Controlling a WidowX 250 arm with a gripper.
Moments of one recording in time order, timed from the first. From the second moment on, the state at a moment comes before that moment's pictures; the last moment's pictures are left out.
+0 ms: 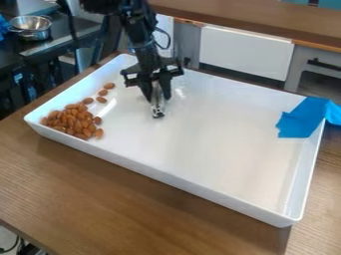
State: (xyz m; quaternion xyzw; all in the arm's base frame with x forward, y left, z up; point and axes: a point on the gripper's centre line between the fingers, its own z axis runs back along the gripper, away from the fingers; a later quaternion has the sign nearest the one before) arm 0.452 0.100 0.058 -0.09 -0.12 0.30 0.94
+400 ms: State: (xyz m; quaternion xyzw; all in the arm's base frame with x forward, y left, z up) arm 0.459 0.110 0.060 -0.09 -0.15 0.44 0.88
